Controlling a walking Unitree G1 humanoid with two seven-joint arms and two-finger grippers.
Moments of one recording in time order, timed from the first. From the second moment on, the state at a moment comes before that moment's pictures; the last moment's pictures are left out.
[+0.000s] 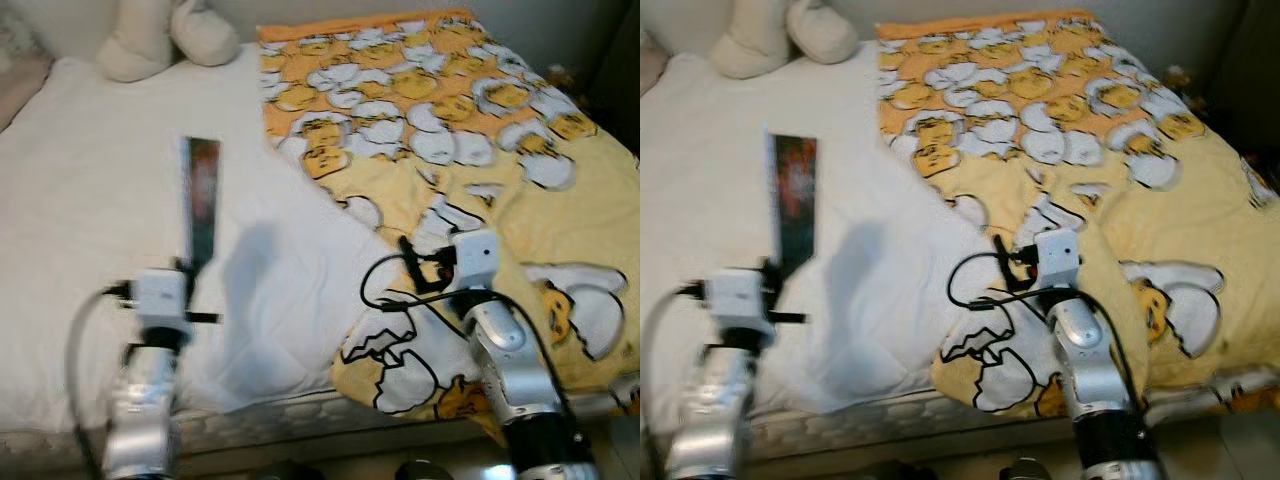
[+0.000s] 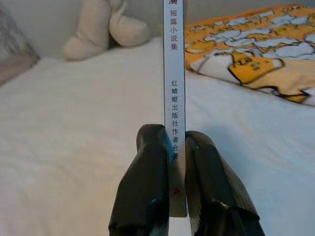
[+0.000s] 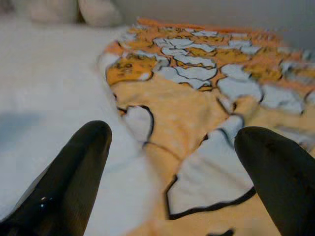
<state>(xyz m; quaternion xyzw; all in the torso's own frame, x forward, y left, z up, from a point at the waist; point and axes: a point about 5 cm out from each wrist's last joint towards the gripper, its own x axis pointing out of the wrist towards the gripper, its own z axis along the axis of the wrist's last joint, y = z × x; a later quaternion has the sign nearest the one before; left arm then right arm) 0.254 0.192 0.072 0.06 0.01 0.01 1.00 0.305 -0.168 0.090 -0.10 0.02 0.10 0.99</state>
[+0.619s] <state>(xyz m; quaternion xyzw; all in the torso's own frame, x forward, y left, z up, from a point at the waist) 0.297 0.160 0.087 0.06 -0.01 0.00 1.00 0.315 -0.161 0.081 -0.10 0.02 0.02 0.99</state>
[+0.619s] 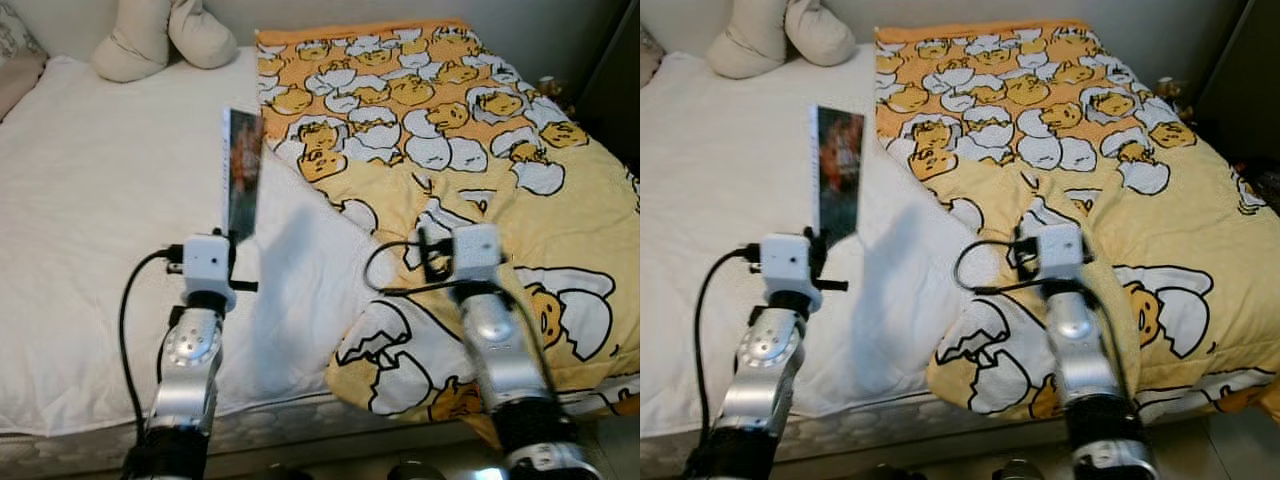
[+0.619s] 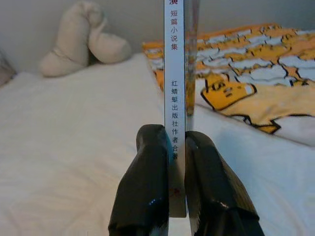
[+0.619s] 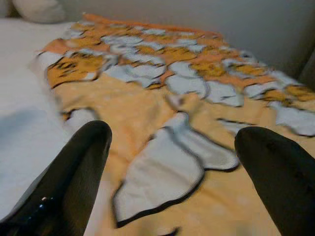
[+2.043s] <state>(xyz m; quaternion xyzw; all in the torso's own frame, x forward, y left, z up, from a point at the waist) 0.310 0.155 0.077 0.06 0.03 -0.05 1.00 0.317 -0.137 0.074 -0.05 0.01 0.08 1.00</state>
